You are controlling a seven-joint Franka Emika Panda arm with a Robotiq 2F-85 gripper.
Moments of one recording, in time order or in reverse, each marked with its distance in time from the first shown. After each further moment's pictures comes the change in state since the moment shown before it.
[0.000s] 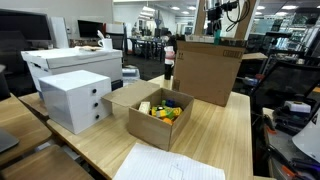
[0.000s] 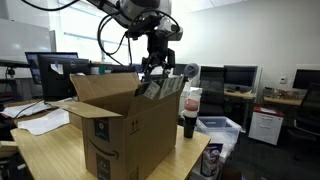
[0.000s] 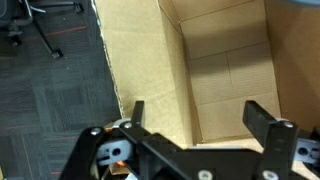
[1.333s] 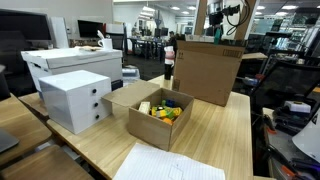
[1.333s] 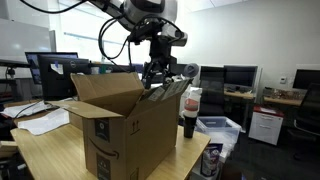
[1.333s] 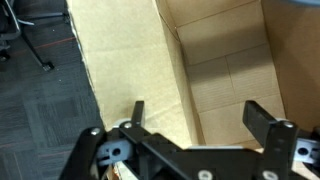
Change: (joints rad) arm -0.029 0.033 -0.021 -0.004 0.054 0.000 -0.001
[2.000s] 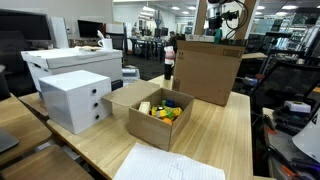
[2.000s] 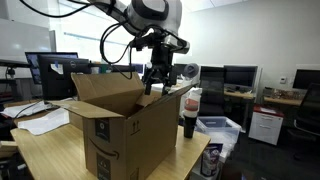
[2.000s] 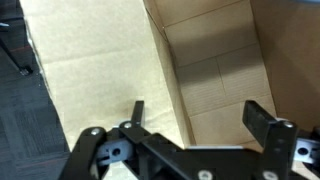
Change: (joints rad) arm -0.026 0.037 0.000 0.000 0.071 0.010 -0.039
